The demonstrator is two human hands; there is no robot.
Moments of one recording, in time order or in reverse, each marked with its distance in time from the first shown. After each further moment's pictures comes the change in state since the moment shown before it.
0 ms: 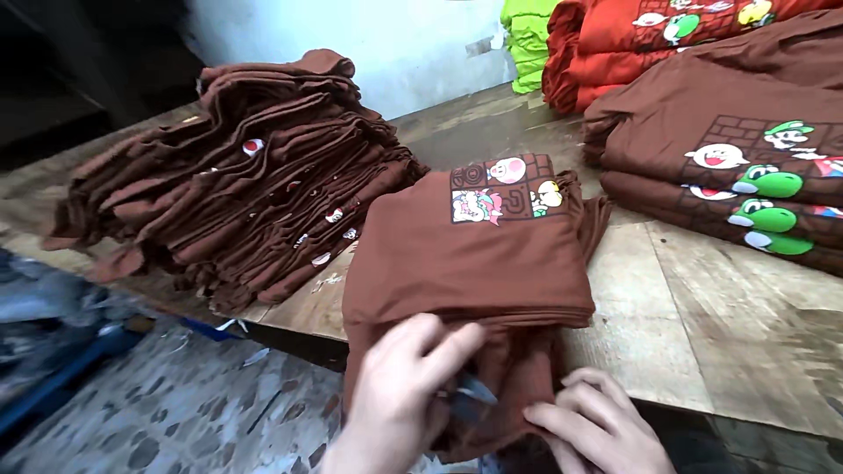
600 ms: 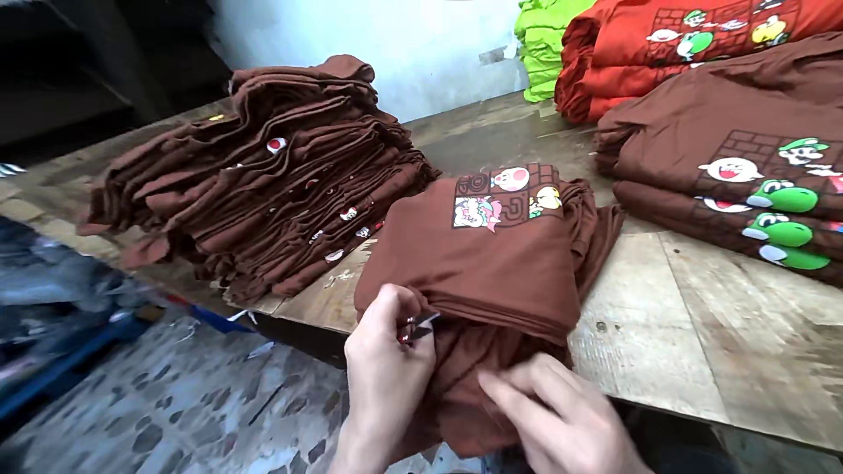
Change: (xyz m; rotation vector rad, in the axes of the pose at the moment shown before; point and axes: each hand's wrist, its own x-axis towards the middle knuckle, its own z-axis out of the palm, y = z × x) left_hand -0.001 -0.020 0.006 0.231 0.268 -0.418; right_hand 0.043 -0.017 0.036 -0.113 0.035 -0.205
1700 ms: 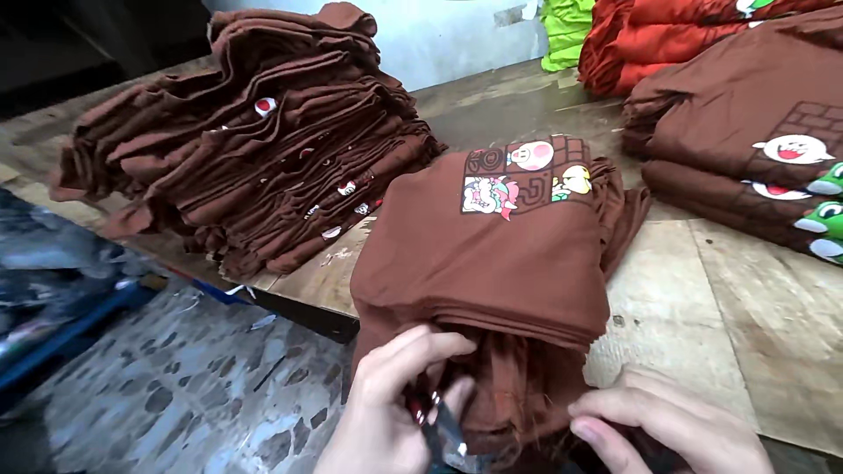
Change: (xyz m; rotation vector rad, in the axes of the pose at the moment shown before) left_hand -0.033 -0.010 -0.021 -0.602 -0.441 0.188; right_hand -0.004 0.012 -0.072 0.361 -0.163 0.249
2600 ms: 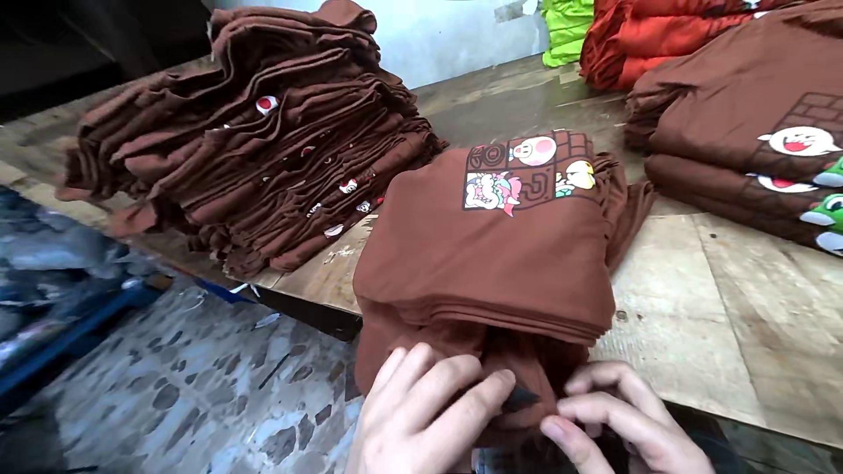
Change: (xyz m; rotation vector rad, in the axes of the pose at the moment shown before) left_hand -0.001 0.056 0.009 0.396 0.049 0.057; right_hand -0.018 -0.019 0.044 0.224 0.205 0.330
